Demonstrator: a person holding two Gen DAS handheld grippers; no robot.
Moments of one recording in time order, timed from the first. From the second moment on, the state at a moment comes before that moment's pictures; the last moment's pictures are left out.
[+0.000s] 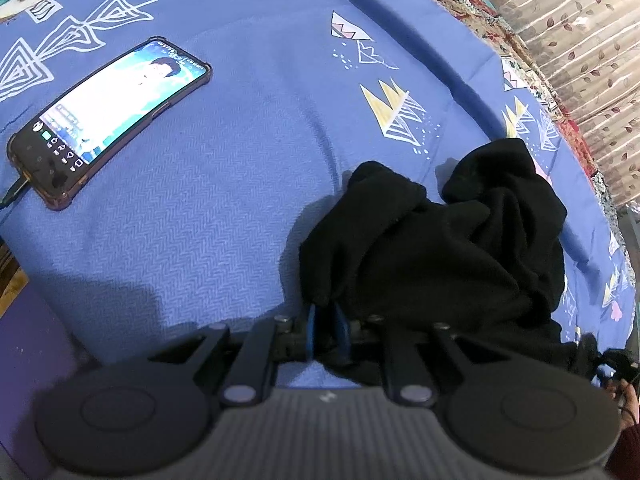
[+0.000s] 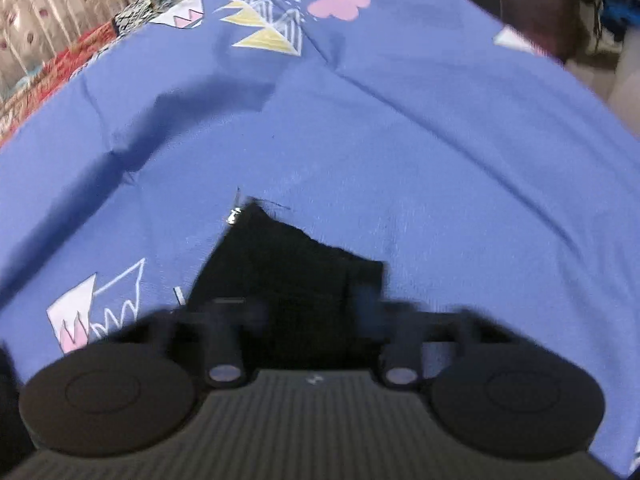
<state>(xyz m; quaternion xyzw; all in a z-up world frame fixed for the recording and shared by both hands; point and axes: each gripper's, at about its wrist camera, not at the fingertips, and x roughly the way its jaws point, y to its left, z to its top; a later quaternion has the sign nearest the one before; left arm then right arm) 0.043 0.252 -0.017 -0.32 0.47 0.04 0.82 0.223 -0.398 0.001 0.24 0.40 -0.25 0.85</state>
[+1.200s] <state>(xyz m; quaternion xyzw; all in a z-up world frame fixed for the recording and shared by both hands) 0.031 0.230 -0.006 -0.33 0.45 -0.01 0.83 -0.114 -0.460 0.037 0.37 0.21 -0.47 0.77</state>
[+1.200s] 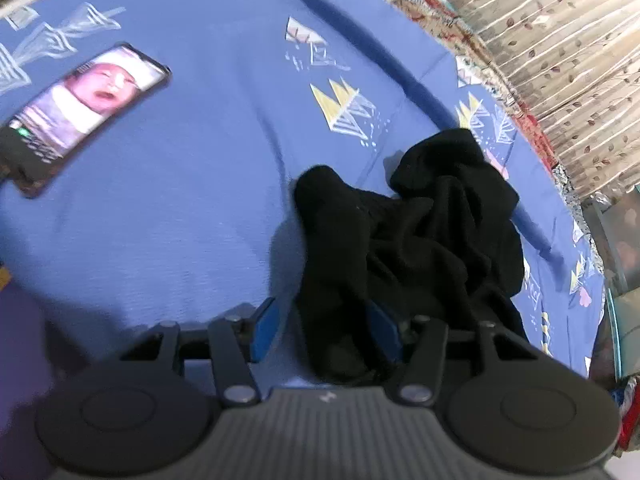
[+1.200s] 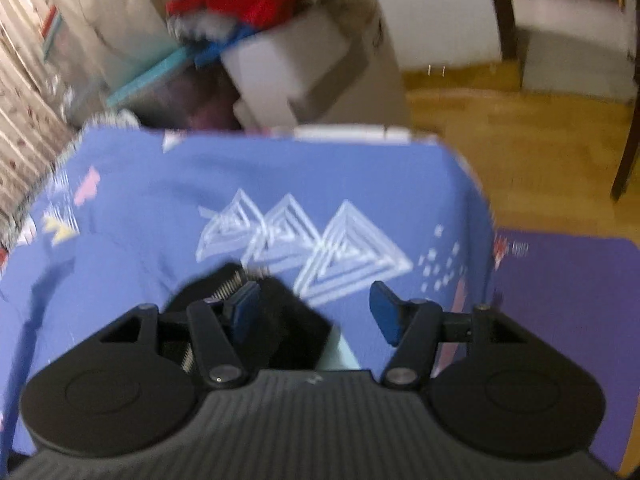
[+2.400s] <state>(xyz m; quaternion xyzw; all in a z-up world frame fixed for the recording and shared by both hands) 0.071 0.224 0.002 -0.23 0.39 -0.07 0.89 0.133 -0.169 0.099 0.09 0.36 0.09 0.93</state>
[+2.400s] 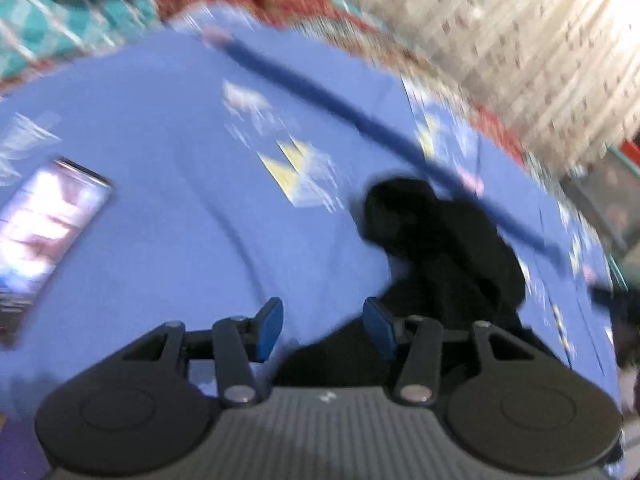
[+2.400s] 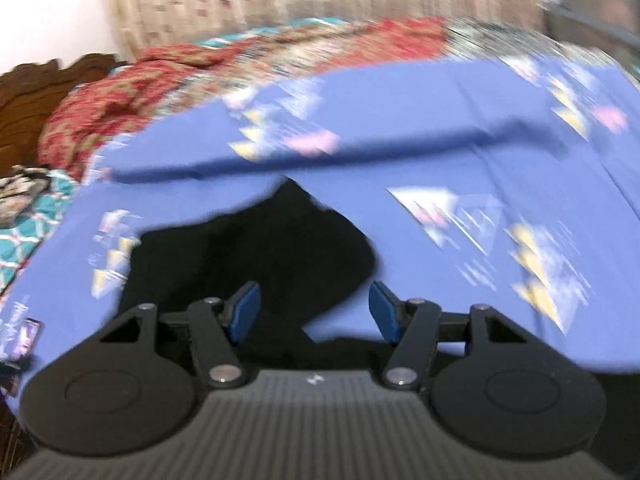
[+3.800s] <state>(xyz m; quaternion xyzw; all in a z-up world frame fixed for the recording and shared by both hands) -0.008 0.187 0.020 -0.15 0.37 -0.05 0.92 0.010 -0.306 0.046 0.20 0.34 -0.12 0.91</state>
